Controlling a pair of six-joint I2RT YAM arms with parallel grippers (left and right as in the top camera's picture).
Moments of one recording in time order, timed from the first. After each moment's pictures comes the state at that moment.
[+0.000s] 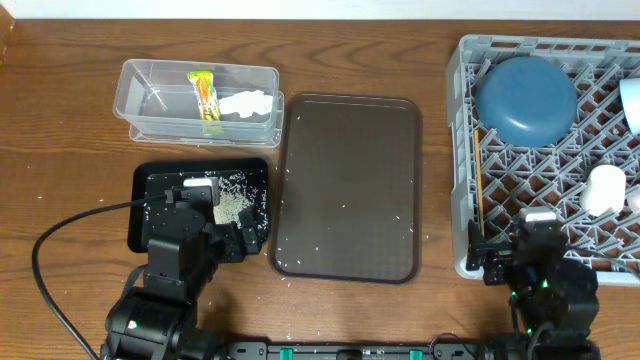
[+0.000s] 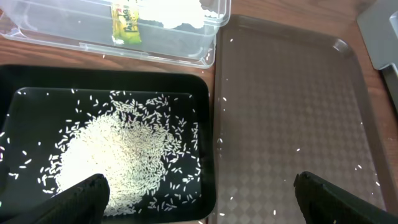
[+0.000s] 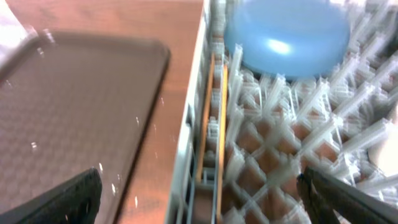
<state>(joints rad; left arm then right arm) -0.25 0.63 0.67 -0.74 -0.03 -0.32 0.03 0.26 0.42 -0.61 -0.05 -0.01</state>
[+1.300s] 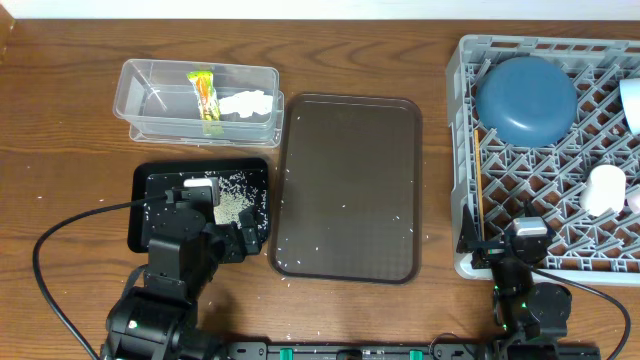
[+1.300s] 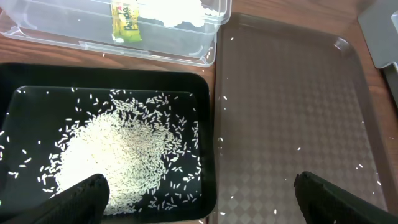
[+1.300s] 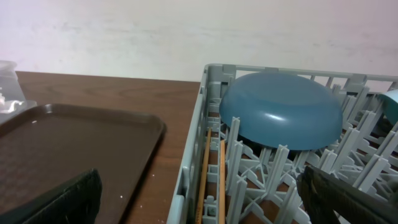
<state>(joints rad) -0.25 0.63 0.66 -0.74 -0.03 -0.32 0.02 0.02 0.01 -0.07 -0.05 -0.02</state>
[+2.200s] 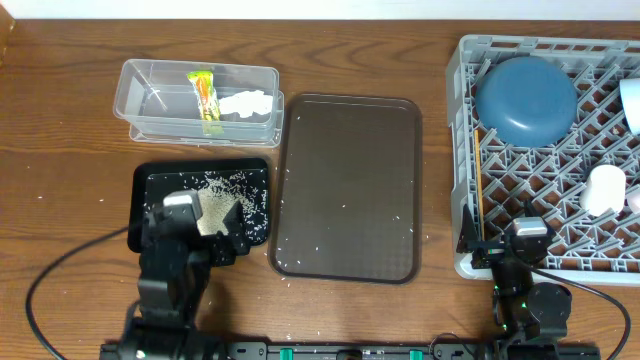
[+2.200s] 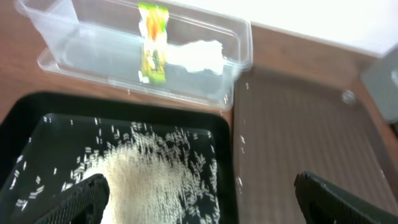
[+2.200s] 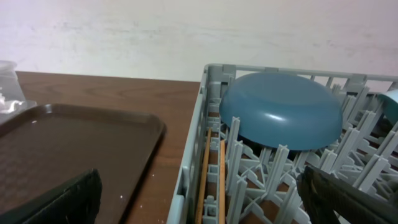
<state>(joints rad) -0.12 0.36 0.39 -0.47 -0.03 -0.30 0.02 0.02 0.01 -0.07 -0.05 -0.02</state>
